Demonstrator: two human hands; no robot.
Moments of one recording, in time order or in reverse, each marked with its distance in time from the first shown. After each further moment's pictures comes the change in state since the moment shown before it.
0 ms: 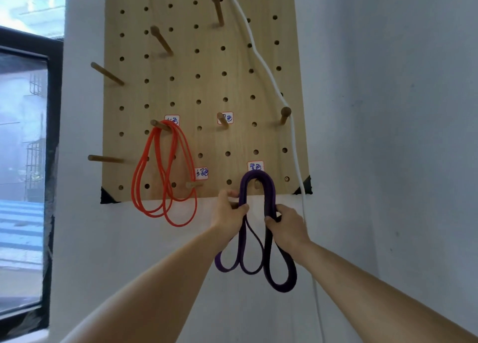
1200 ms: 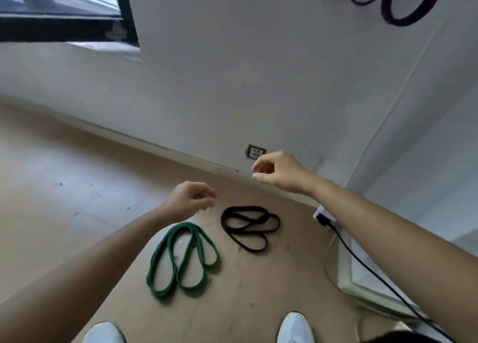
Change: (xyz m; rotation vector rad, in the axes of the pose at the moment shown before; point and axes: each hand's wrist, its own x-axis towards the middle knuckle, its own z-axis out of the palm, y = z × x) left_hand -0.409 -0.312 -0.153 0.376 -0.408 -0.519; right_hand -0.333 0.099 0.131 -0.198 -1.012 -0.002
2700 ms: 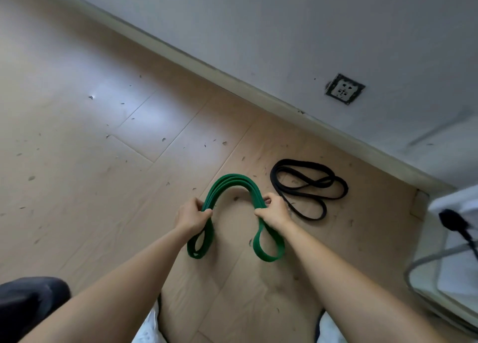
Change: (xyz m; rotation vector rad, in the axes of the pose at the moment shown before) left_hand -0.015 -0.274 0.131 -0.139 0.168 -0.856; right_hand 0.051 0.114 0.363 0.294 -0.225 0.613
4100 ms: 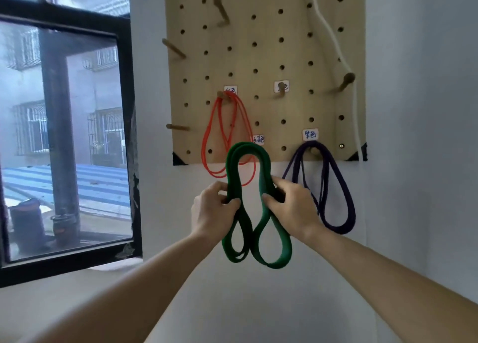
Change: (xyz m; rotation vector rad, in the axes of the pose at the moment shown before) left_hand -0.372 0.531 -0.270 -0.458 0.374 1.318; right_hand -0.334 -0.330 -0.498 0.014 1.082 -1.146
